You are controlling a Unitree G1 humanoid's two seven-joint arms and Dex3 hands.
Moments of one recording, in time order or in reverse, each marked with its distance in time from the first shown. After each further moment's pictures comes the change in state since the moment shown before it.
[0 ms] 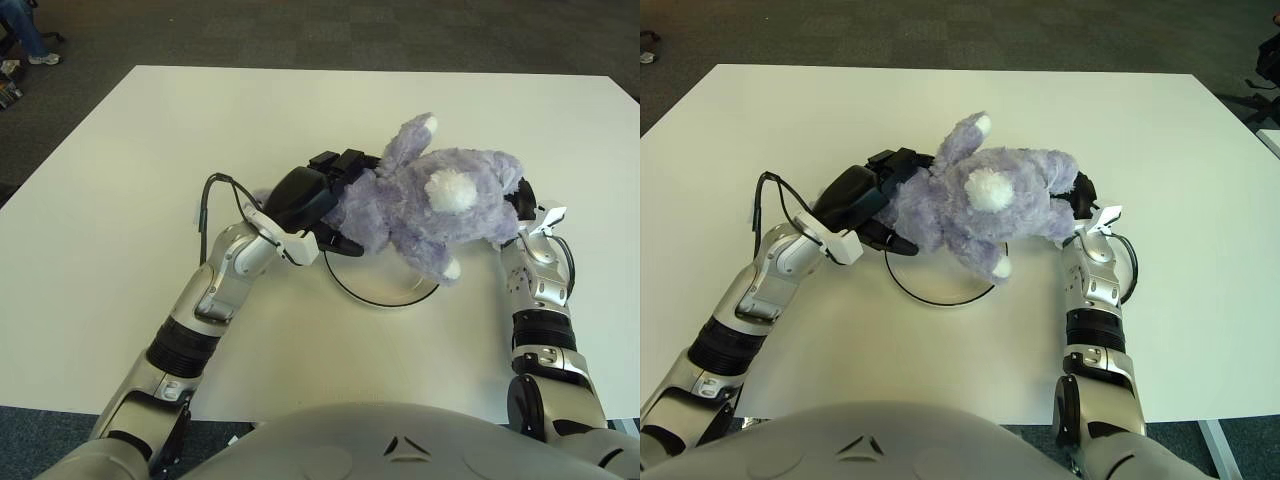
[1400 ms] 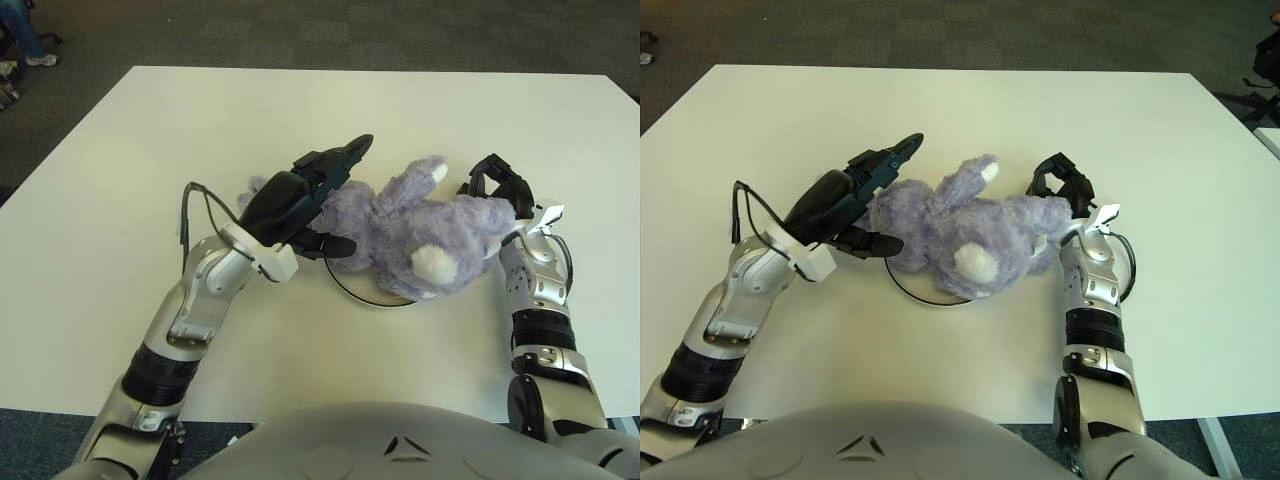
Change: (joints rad) left arm 0.151 0.066 0.132 -0.208 -0.087 -0.024 -0.046; right arm 0.002 -0.002 0.004 -0.012 -0.001 0.016 -0.005
